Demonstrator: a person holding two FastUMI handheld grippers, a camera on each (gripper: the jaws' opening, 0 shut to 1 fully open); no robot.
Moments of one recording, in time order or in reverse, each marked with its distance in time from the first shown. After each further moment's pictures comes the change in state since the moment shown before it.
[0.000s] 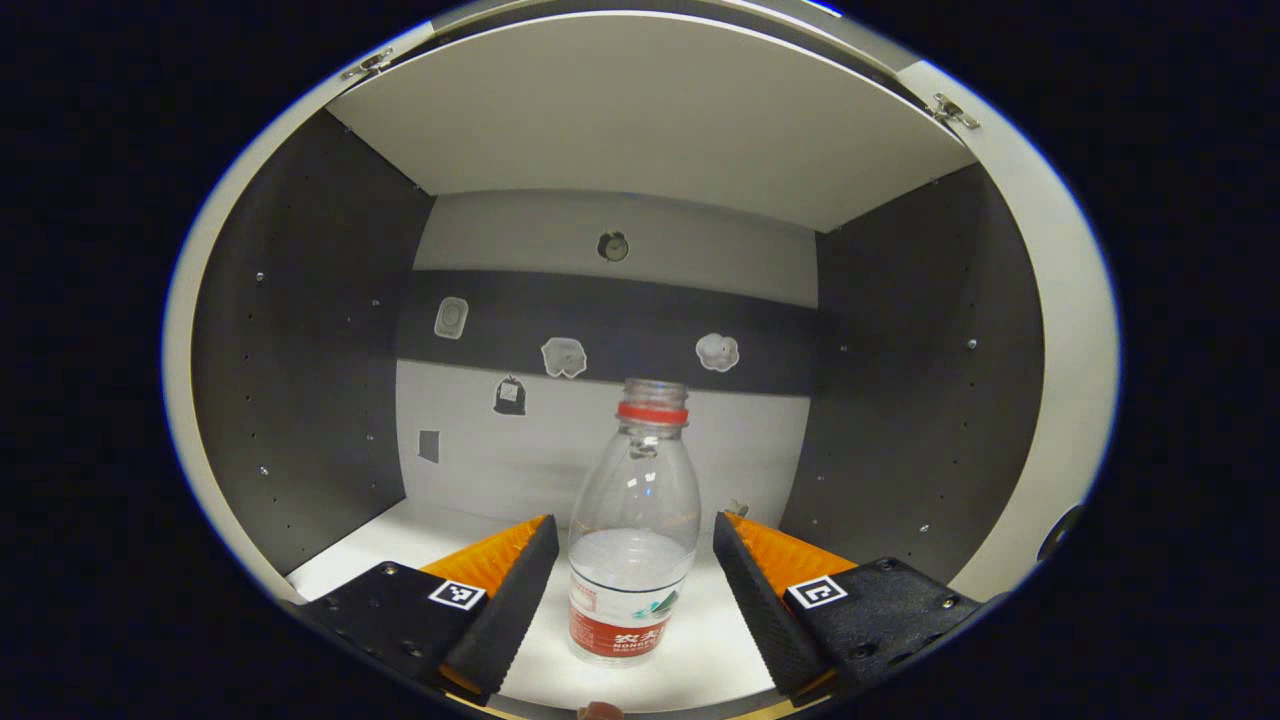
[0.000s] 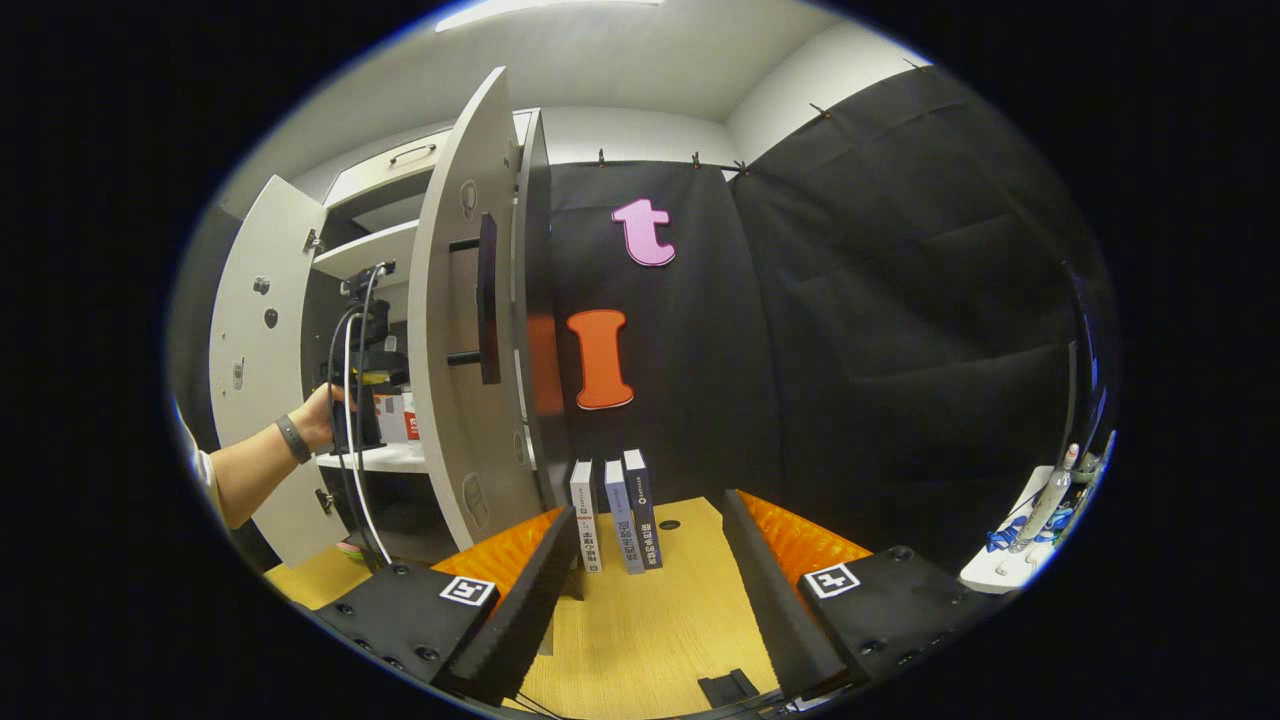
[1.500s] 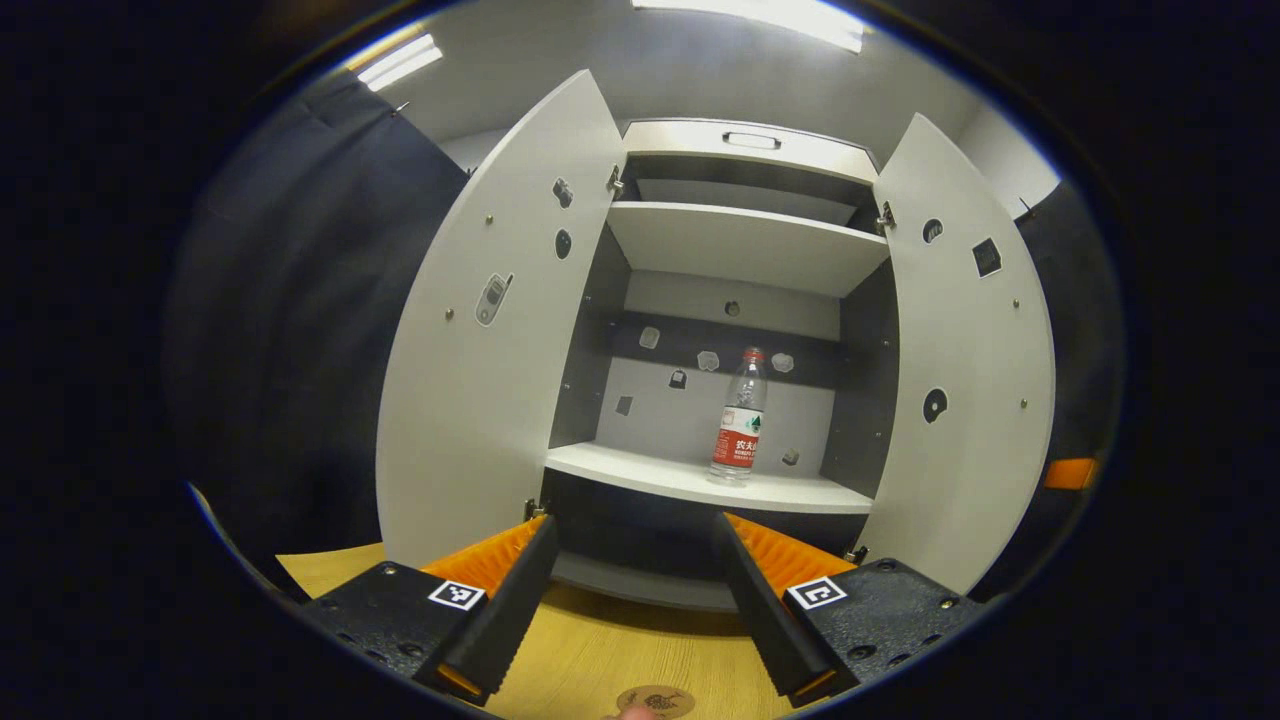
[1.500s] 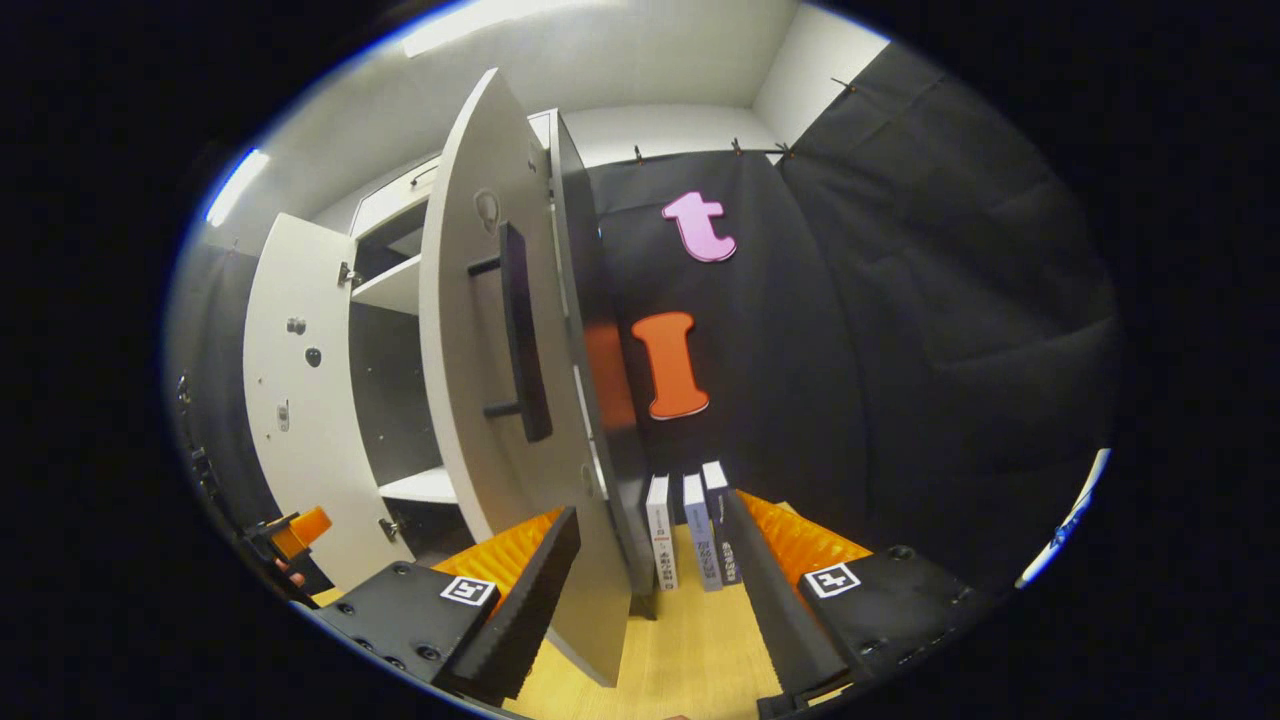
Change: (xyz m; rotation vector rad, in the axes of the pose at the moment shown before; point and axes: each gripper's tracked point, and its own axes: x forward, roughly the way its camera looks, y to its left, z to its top) left arm -0.345 0.069 -0.091 -0.039 -0.133 0.297; right arm 0.052 0.037 0.058 0.077 -0.018 0.212
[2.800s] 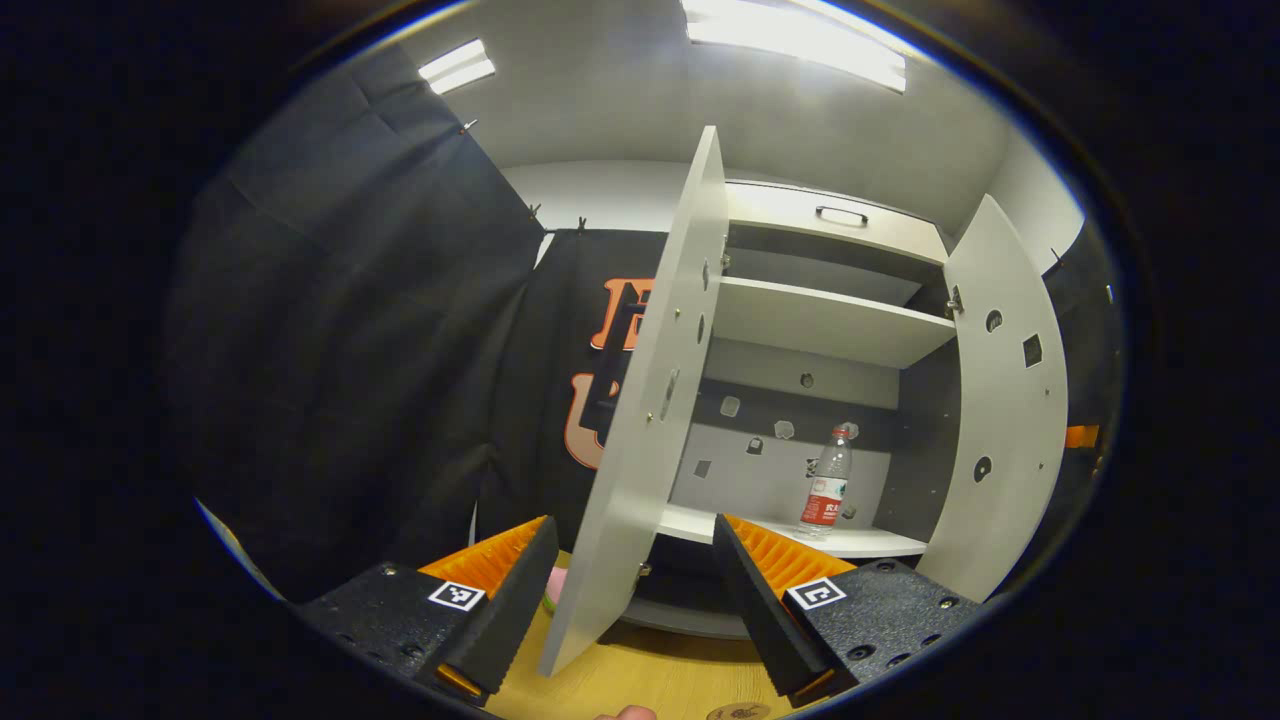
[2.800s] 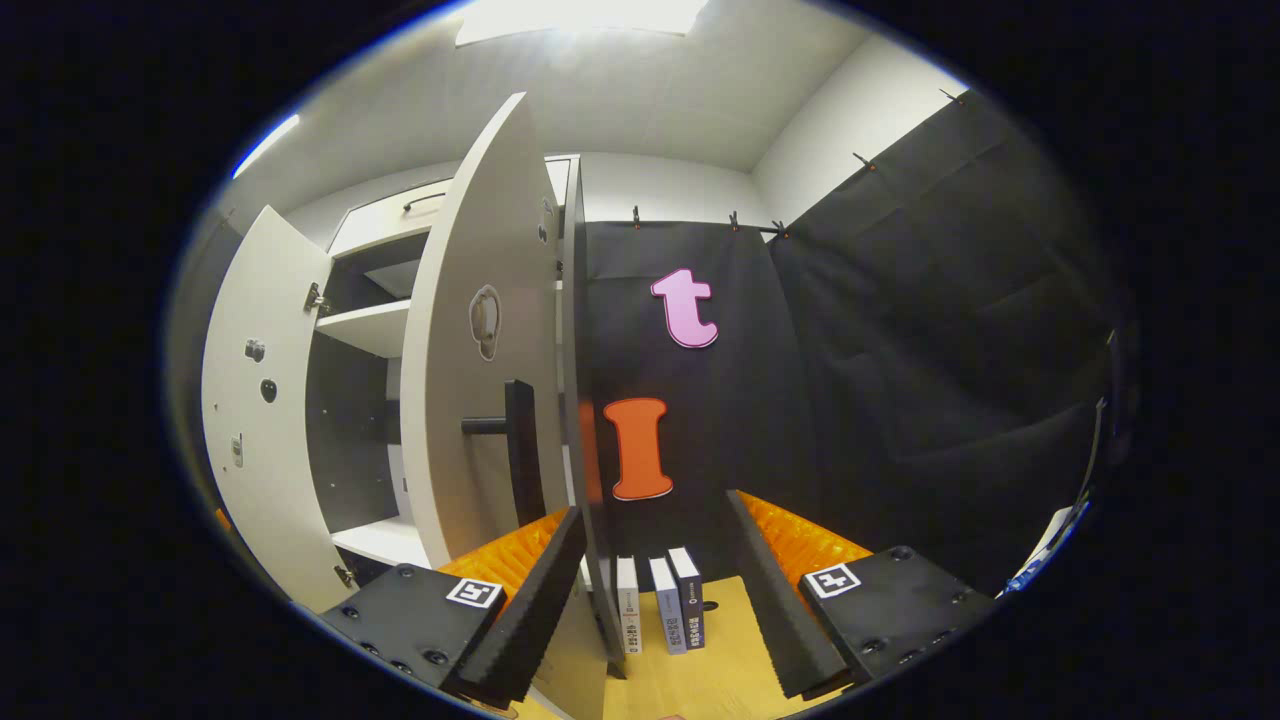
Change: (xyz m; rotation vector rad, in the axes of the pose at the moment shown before) left arm -0.016 0.160 0.066 -0.054 -0.147 0.104; right arm 0.021 0.064 0.083 -0.104 -0.139 -0.134
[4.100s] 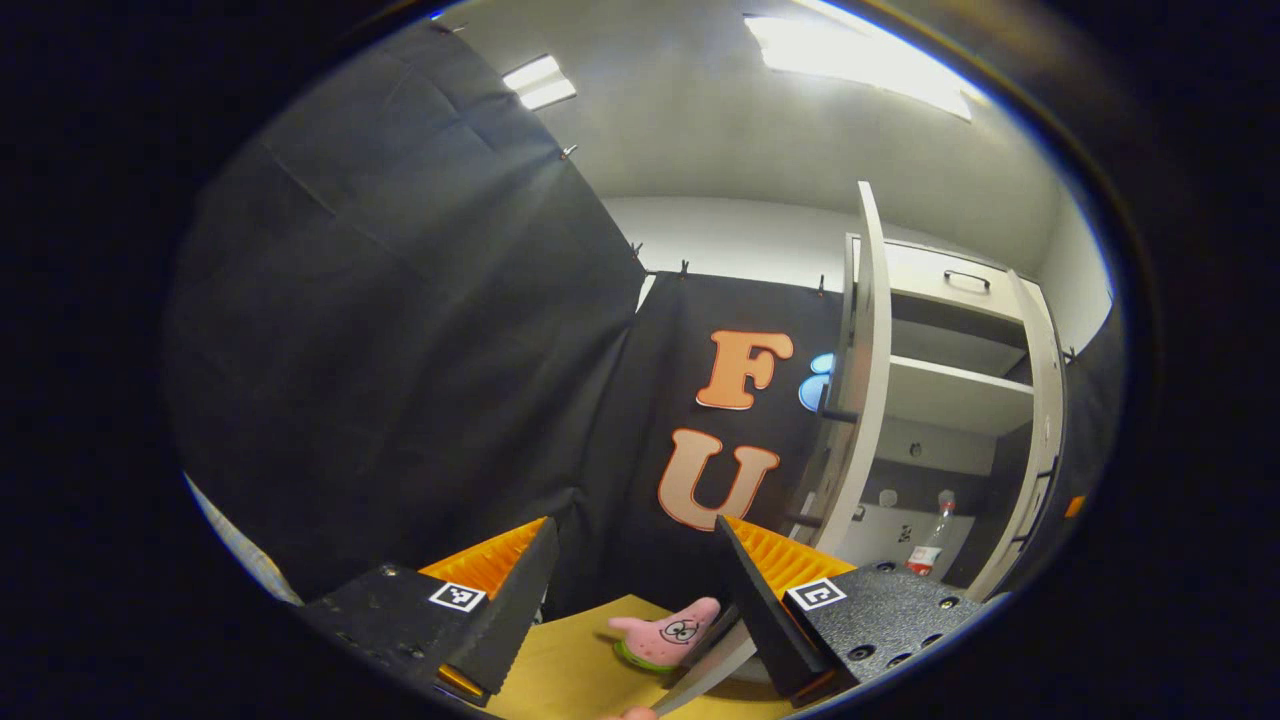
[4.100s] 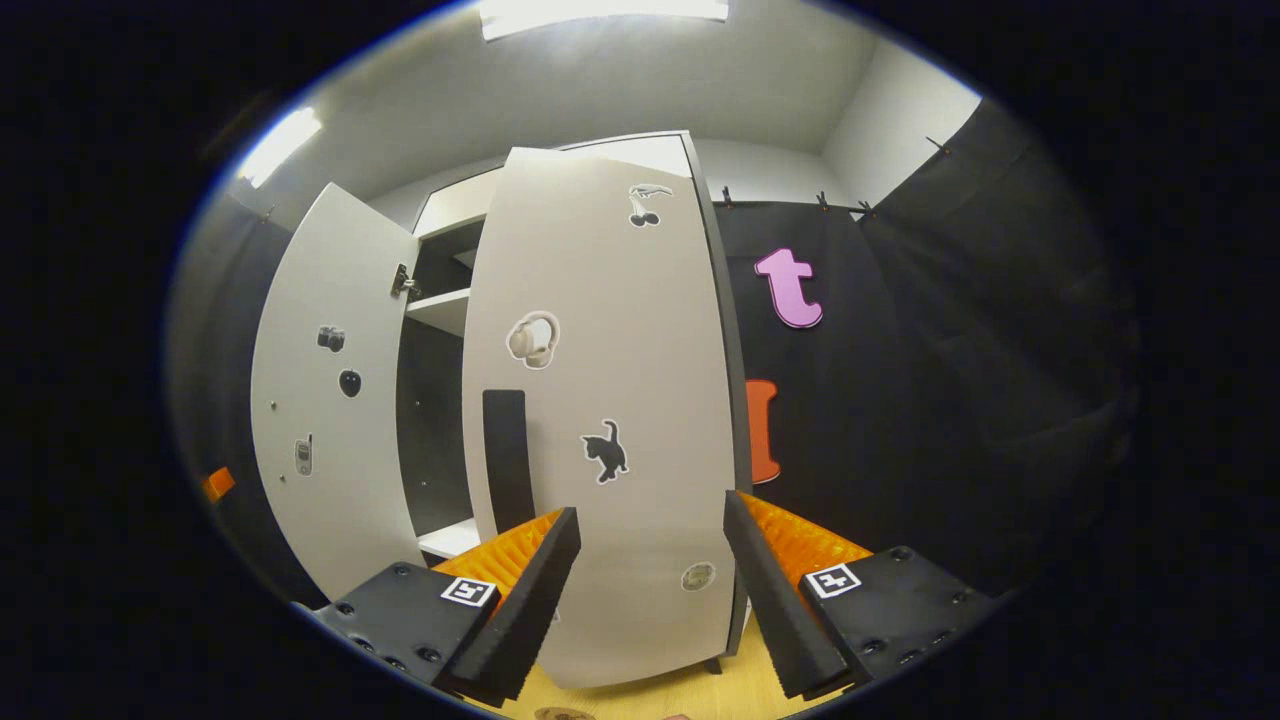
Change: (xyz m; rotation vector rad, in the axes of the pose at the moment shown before) left arm 0.046 0.117 0.073 -0.117 -0.140 0.205; right arm 0.004 0.122 -0.029 -0.019 0.078 0.196
